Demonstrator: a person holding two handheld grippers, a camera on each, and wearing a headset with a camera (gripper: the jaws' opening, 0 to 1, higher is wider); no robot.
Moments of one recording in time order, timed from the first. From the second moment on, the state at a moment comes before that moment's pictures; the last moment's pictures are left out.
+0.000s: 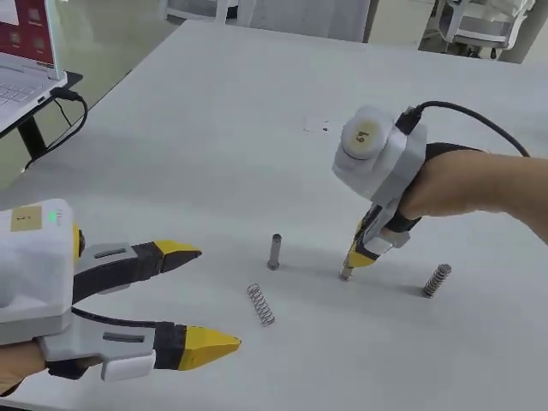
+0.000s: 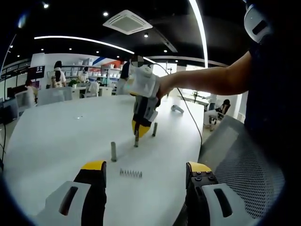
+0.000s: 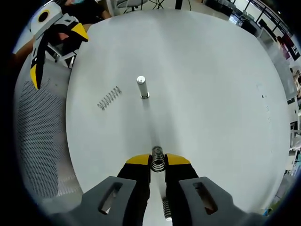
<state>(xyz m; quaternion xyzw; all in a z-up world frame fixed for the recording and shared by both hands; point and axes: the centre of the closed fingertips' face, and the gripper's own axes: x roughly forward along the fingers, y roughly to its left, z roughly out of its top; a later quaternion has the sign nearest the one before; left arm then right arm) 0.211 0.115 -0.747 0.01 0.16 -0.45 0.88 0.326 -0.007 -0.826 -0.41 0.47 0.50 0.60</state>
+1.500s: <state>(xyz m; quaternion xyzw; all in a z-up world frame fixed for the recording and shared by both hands) 0.207 0.112 -0.748 0.01 0.17 -0.46 0.87 0.312 -0.040 -0.846 -0.40 0.47 0.49 0.62</state>
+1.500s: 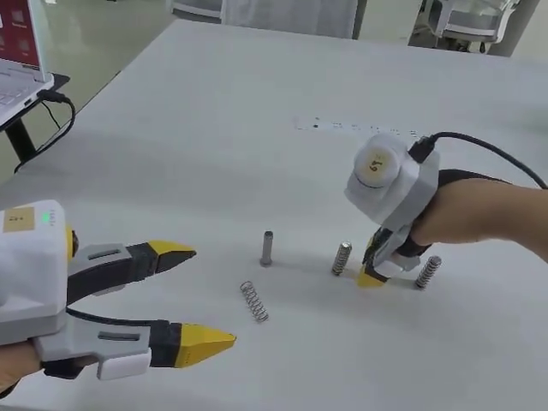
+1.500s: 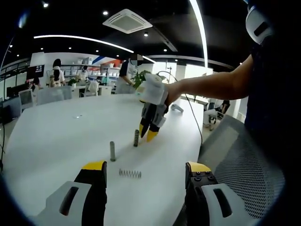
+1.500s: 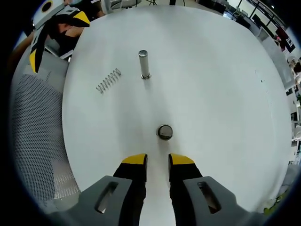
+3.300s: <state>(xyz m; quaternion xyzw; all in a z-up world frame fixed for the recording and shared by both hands) 0.202 0.110 -0.746 0.02 0.17 -0.46 0.87 0.239 0.061 -0.828 -0.28 0.42 0.56 0.66</state>
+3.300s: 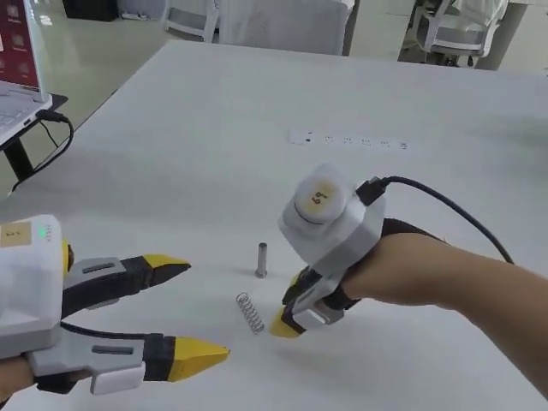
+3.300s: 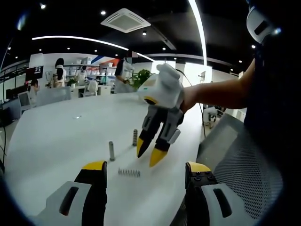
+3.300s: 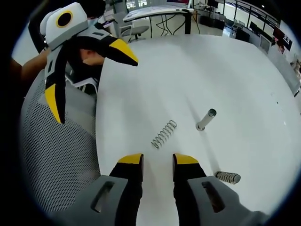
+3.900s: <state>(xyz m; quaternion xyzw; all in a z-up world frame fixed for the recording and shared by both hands) 0.195 0.114 -0.744 0.03 0.17 -0.46 0.87 0.244 0.084 -0.834 -0.27 0.41 0.53 0.69</state>
